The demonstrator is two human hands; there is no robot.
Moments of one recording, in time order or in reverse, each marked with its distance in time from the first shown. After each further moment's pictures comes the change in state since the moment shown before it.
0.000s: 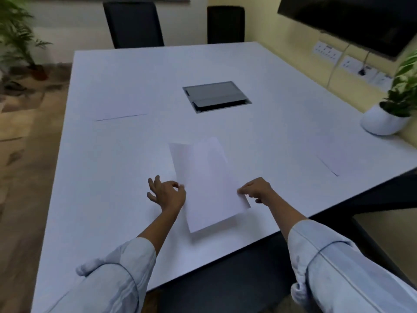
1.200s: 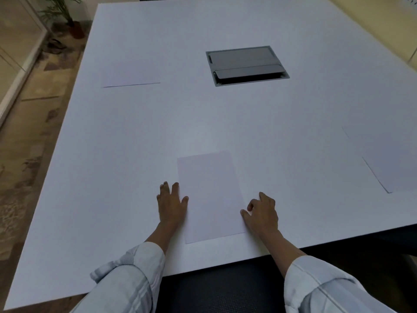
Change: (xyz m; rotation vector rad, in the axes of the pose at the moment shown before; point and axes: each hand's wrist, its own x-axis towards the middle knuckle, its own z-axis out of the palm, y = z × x) left_hand 0.004 -0.062 0.108 0.358 -0.186 0.017; right_hand 0.101 0.106 0.058 -0.375 0.104 -0.301
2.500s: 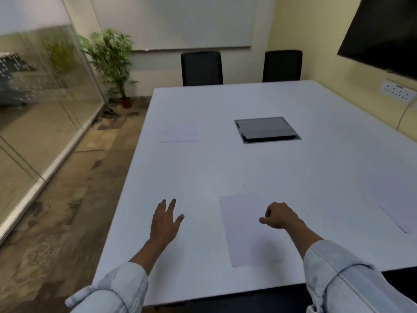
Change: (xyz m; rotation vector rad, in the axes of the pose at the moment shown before) left_hand -0.054 -0.107 -0.194 -0.026 0.142 0.119; right_hand -0.050 -0.140 -0.105 -0.236 -0.182 -0.067
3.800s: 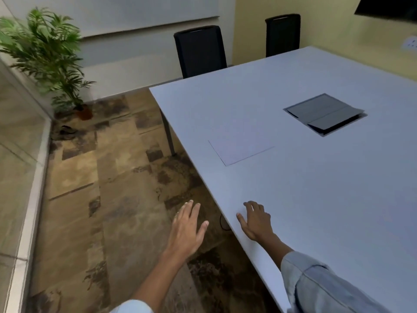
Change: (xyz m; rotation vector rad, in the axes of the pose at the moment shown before) left_hand 0.448 -0.389 -0.241 0.130 -0.233 0.539; right_hand 0.261 -0.650 0.152 0.153 0.280 0.129
